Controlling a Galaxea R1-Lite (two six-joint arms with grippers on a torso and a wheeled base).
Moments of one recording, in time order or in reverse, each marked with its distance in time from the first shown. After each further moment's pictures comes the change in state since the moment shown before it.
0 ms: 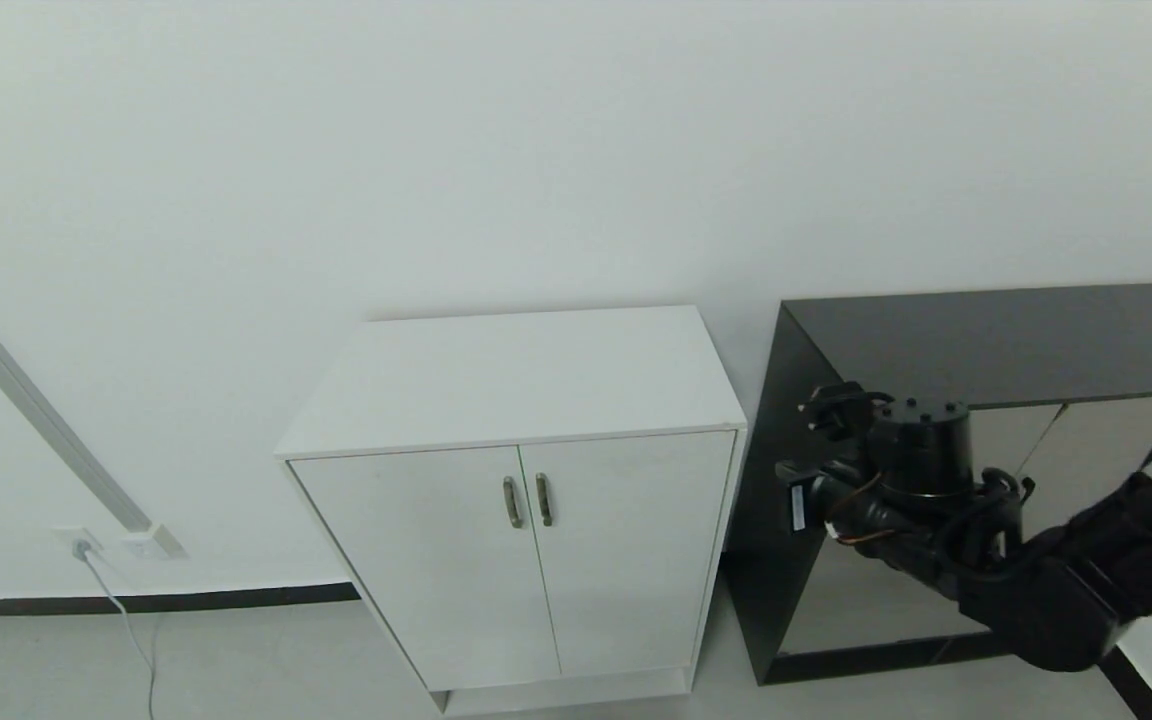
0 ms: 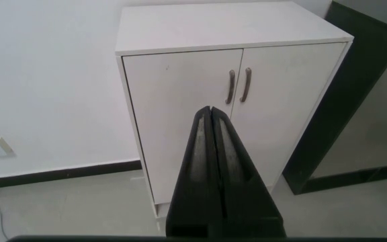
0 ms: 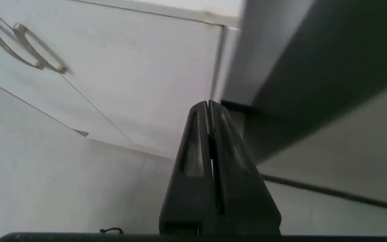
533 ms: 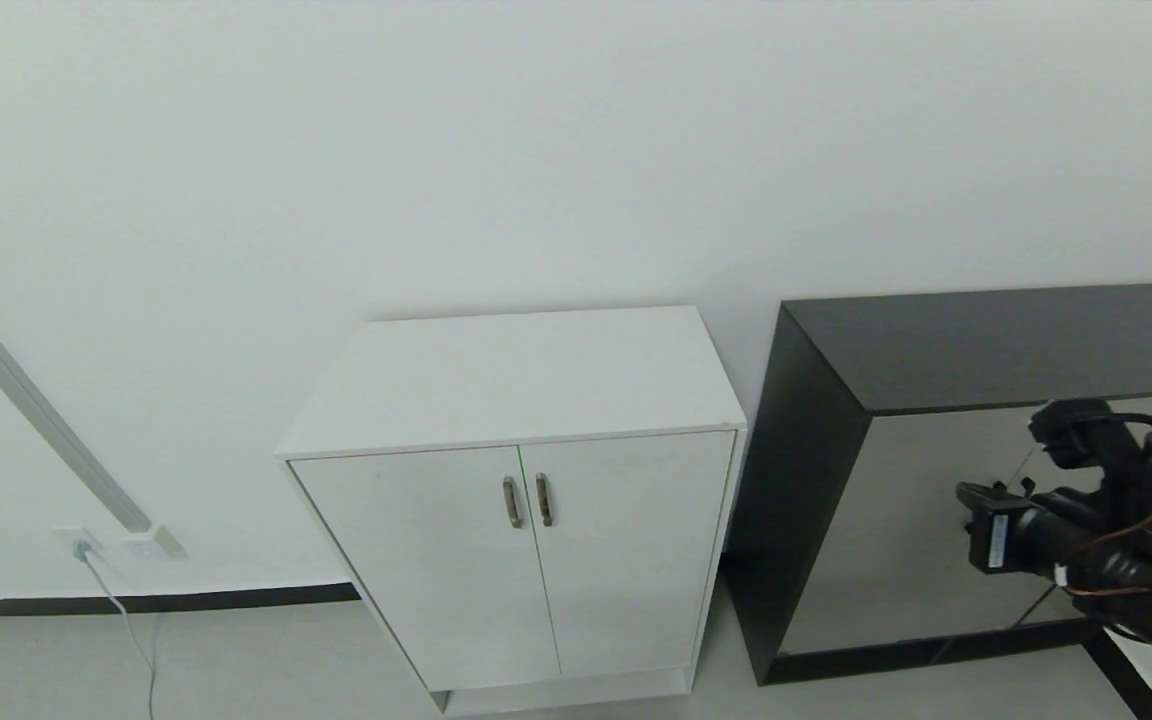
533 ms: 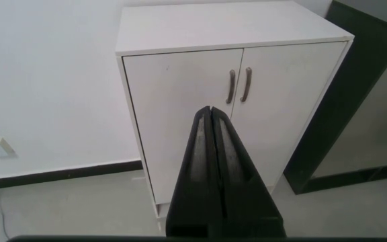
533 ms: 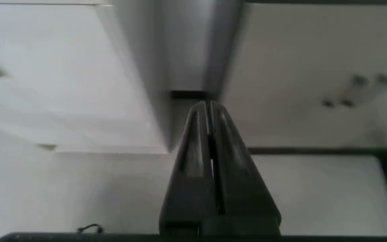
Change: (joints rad) left arm 0.000 0.000 0.000 0.000 -0.001 0.006; right arm -0.255 -0.380 0.381 -0.025 0.000 -0.019
